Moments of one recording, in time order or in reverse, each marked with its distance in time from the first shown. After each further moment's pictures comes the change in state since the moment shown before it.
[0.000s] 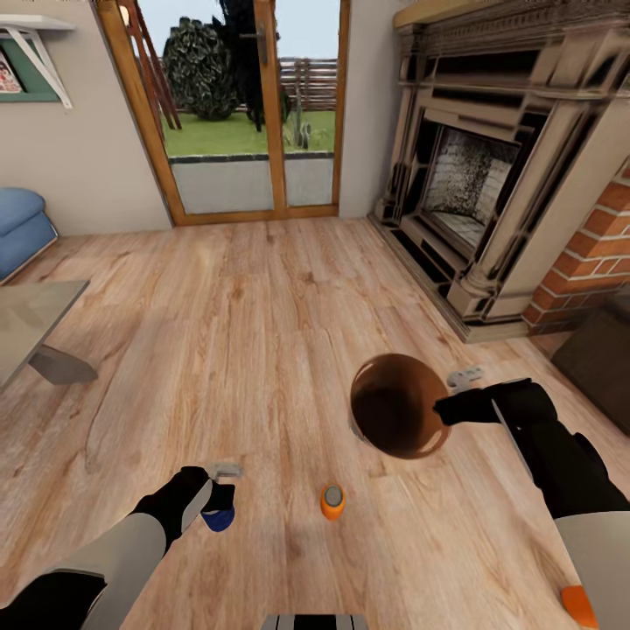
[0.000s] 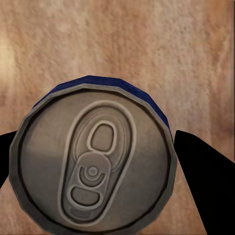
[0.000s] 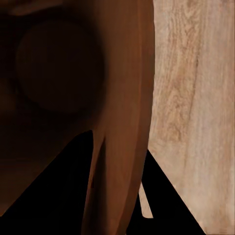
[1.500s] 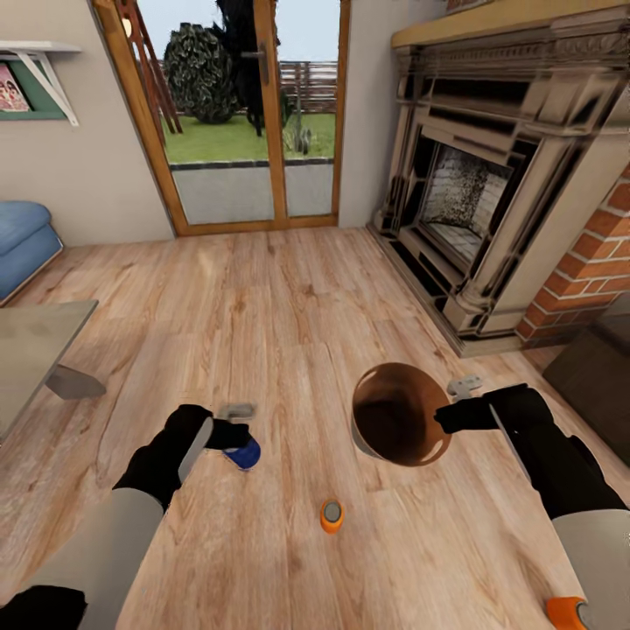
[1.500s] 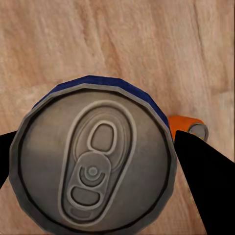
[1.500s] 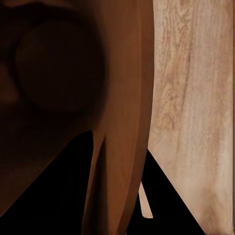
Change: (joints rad) left arm 0.001 0.012 0.000 -0.523 0.029 0.368 -0.150; right arm -0.002 0.002 0.000 0.072 0.002 0.000 -0.001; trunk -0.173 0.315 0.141
